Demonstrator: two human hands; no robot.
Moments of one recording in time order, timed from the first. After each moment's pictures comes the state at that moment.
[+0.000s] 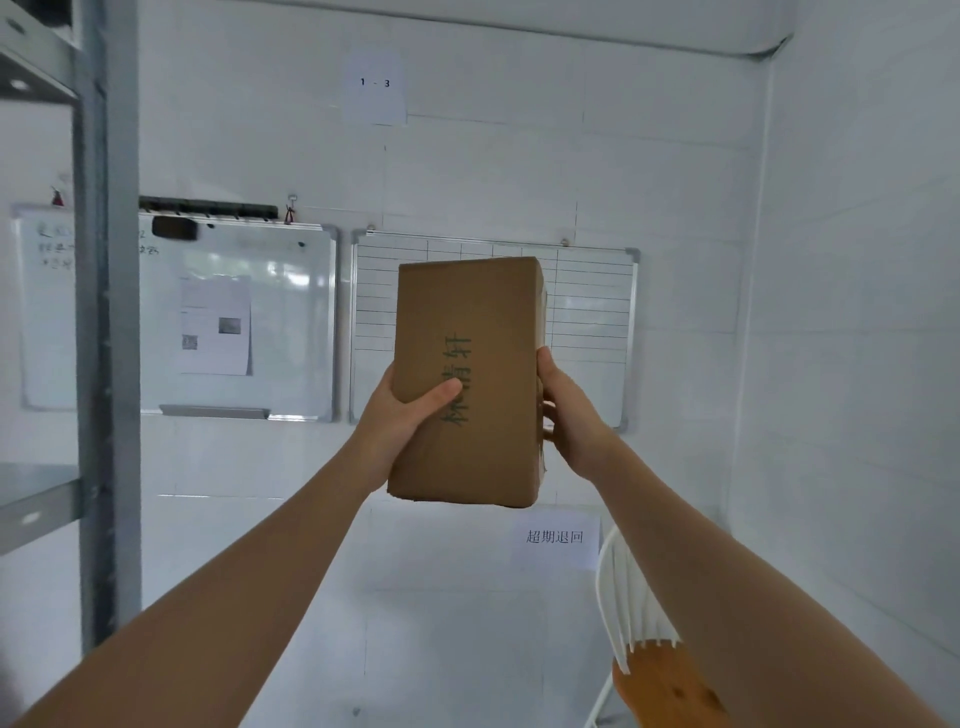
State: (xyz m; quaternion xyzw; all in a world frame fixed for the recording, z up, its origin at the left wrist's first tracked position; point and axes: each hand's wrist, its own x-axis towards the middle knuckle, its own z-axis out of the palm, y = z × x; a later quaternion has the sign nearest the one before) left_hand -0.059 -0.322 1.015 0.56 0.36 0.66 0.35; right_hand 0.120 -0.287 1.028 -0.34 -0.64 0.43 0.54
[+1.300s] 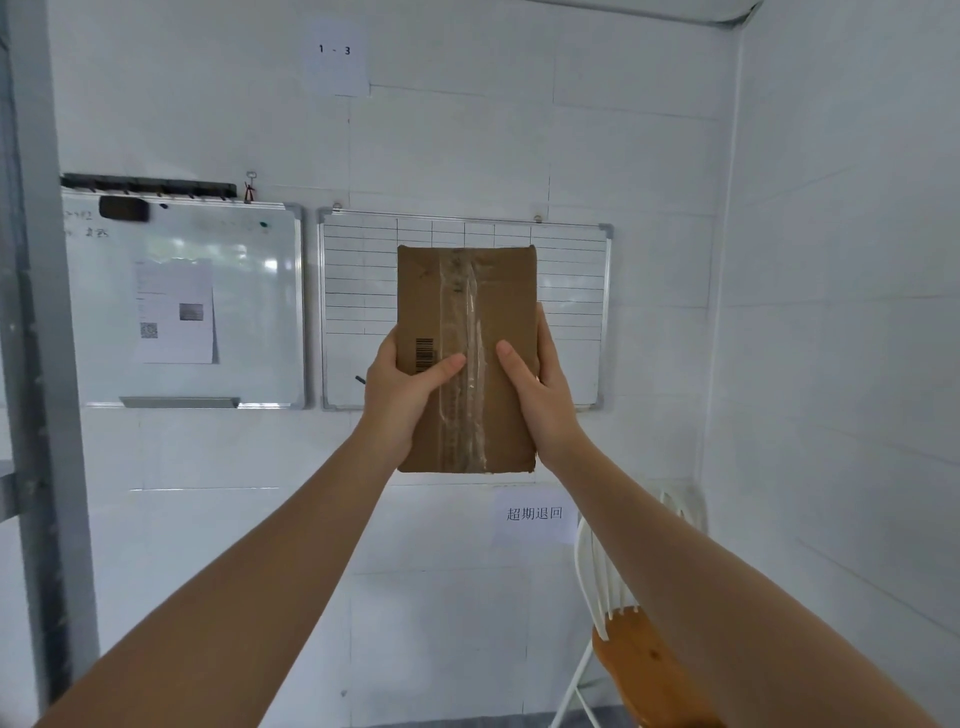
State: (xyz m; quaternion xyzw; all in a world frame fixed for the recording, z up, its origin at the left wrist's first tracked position) left_hand -0.012 -0.306 1.017 0.53 0.38 0.70 0.28; right_hand 0.125 -0.291 1.008 -0.26 -0.64 0.32 0.65
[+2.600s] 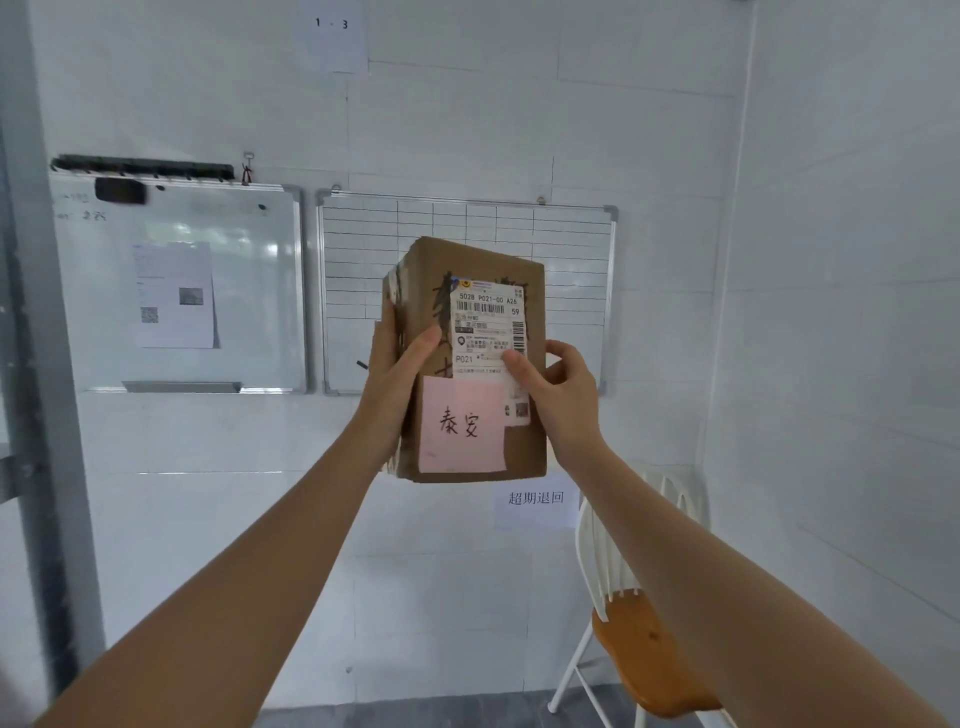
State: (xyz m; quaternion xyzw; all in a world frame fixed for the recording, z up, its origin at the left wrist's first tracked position) left_hand -0.024 -0.290 1.002 0.59 0.32 0.67 0.32; right_hand 0.145 -0.280 0.990 -0.34 -0.60 0.27 0.67
